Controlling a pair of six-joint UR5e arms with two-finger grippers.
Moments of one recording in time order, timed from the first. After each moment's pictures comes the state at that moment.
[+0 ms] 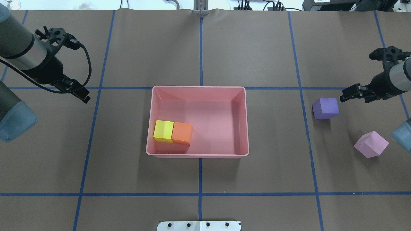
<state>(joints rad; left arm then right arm) -0.96 -1.89 -1.94 -1.45 -2.28 -0.34 1.00 -1.55 1.78 -1.14 2.19 0.84</state>
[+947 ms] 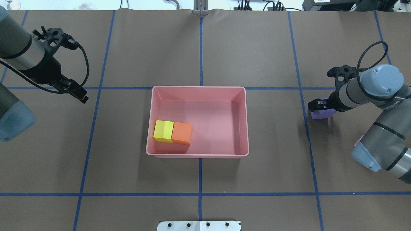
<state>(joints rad) -0.96 -1.88 -1.93 -1.45 -2.29 -0.33 0.80 -1.46 1.68 -1.13 1.93 0.95</state>
